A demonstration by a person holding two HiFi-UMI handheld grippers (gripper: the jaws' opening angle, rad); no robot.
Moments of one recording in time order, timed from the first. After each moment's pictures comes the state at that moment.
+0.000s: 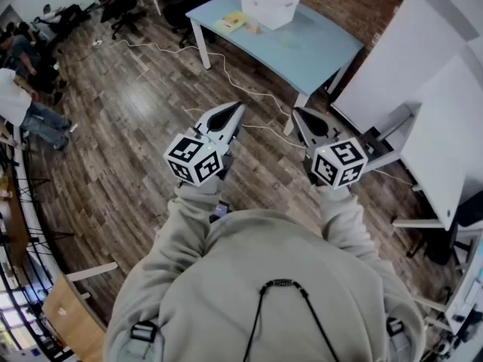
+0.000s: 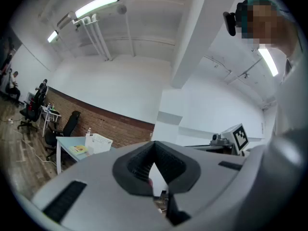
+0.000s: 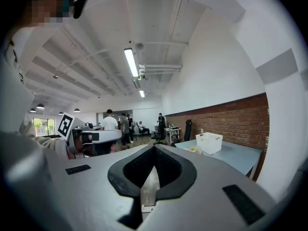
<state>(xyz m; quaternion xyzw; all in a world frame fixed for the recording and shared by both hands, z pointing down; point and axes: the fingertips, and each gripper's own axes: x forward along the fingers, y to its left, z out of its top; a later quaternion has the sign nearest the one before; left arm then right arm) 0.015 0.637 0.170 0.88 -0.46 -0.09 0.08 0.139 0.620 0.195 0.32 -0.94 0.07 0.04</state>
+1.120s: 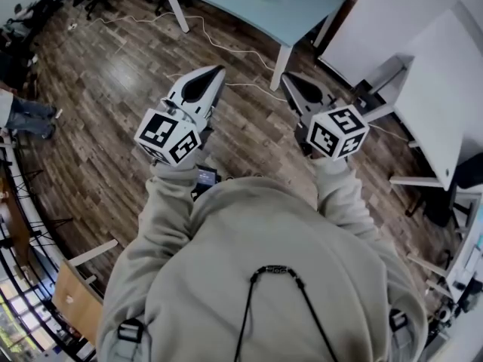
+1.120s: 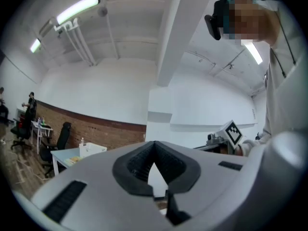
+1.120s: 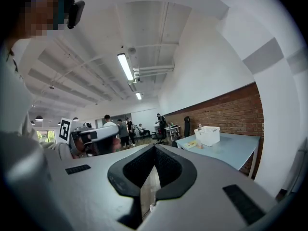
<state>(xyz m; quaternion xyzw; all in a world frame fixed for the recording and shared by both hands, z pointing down) 0.068 0.664 0.162 0.90 -0.44 -0.06 0.02 0.184 0.631 0.210 0.31 -0.94 0.11 0.01</state>
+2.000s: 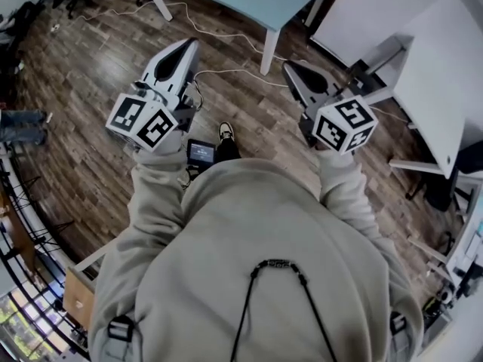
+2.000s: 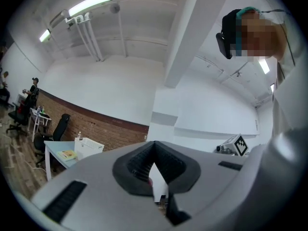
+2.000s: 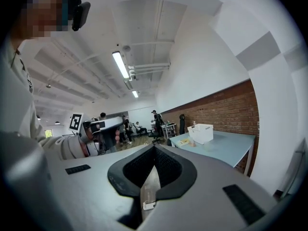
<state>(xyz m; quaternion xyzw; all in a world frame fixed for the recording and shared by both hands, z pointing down) 0.067 0.585 0.163 0.89 -0.45 -0.10 0.05 0.226 0.578 0.235 0.32 -0.94 0.12 0.02</state>
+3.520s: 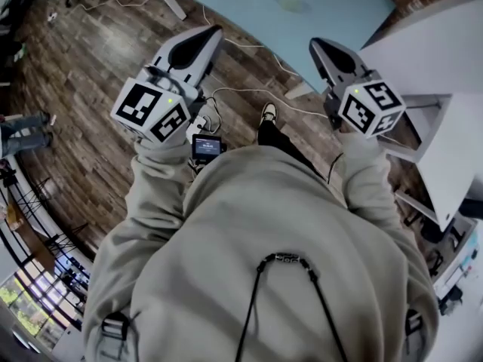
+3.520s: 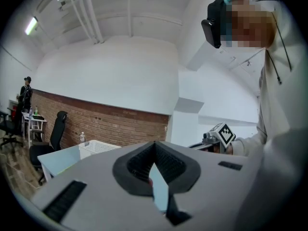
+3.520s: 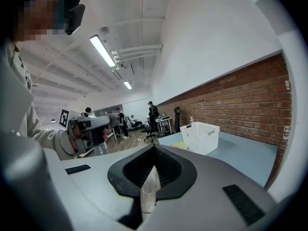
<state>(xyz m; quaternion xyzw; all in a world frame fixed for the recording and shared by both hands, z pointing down) -0.046 0.234 0.201 0.90 -0.43 -0.02 0.07 0.108 0.193 0.270 0.32 -0.93 0.15 0.07</state>
